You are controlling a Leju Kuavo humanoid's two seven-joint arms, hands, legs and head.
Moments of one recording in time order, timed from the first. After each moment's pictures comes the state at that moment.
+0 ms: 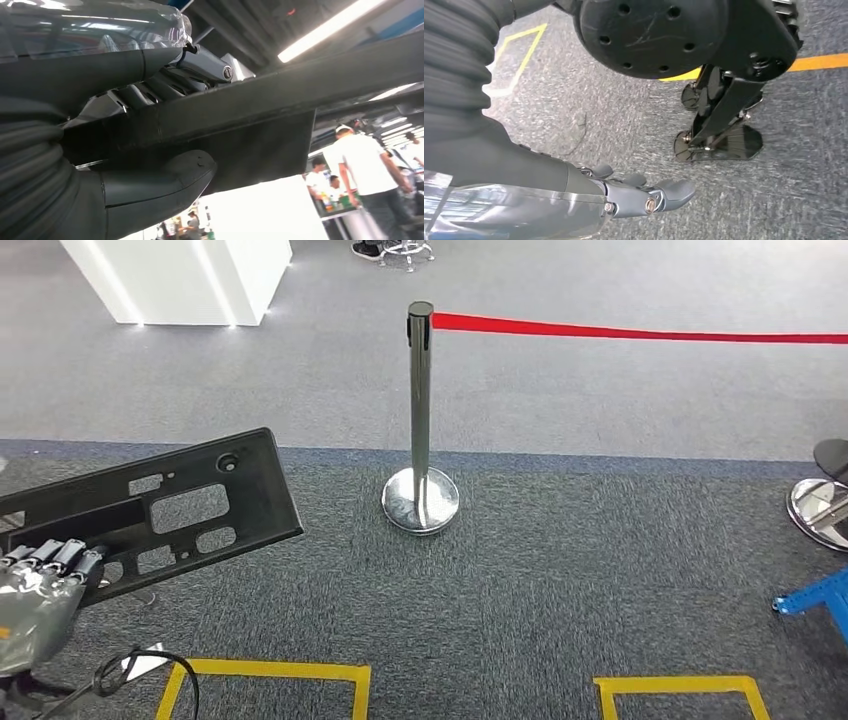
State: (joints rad) left arm 0.28 0.59 0.00 -2.02 -1.48 0.45 0.02; right arm -0.05 0.08 -0.97 -0.19 0.80 0.22 -0.11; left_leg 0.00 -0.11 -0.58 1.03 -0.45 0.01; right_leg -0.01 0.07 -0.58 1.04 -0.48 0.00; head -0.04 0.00
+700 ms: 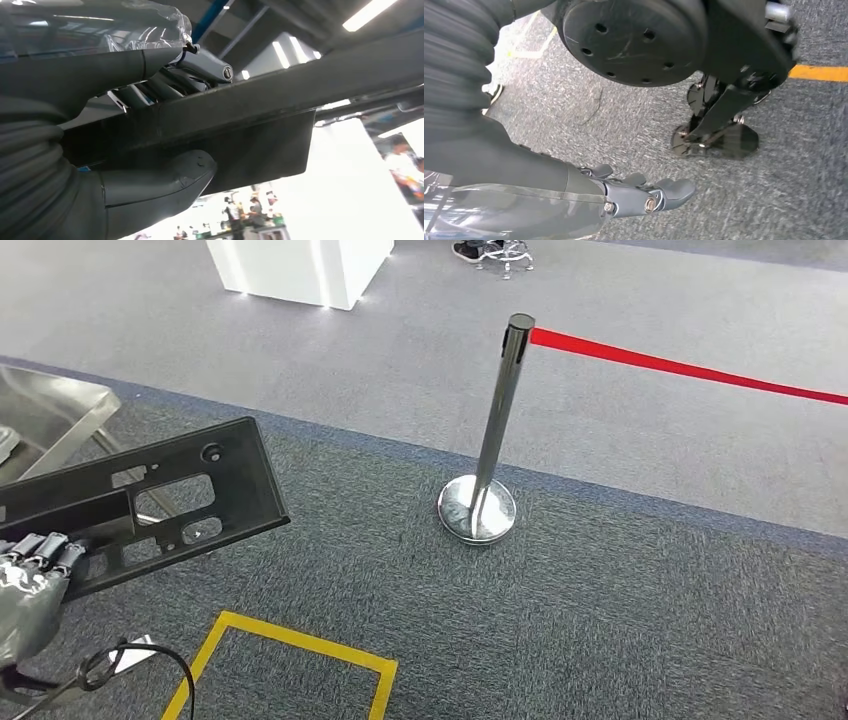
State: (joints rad) left arm 0.27 0.60 0.03 -2.02 -1.46 0.45 0.03; right arm -0.07 0.10 -0.97 -0.19 0.81 0.19 -0.08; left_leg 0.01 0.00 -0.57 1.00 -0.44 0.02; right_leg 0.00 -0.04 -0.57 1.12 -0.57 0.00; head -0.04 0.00
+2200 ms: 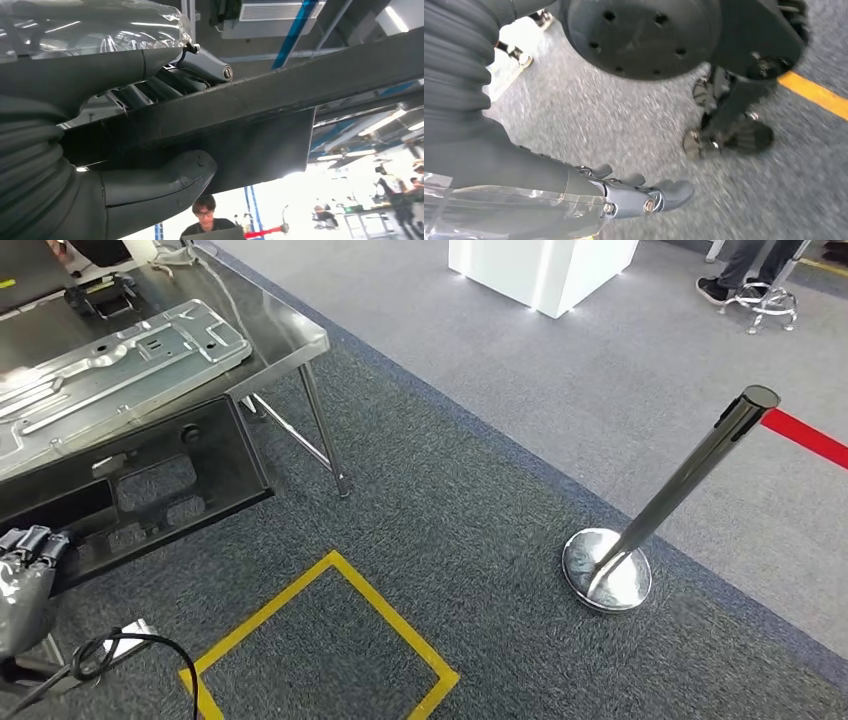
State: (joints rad) left arm 0.25 0.55 0.05 -2.01 -1.43 0.46 0.06; right arm -0.07 0.13 -0.98 -0.18 0.80 0.17 -0.07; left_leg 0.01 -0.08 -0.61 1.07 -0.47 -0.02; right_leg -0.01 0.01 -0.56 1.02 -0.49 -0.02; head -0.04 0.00
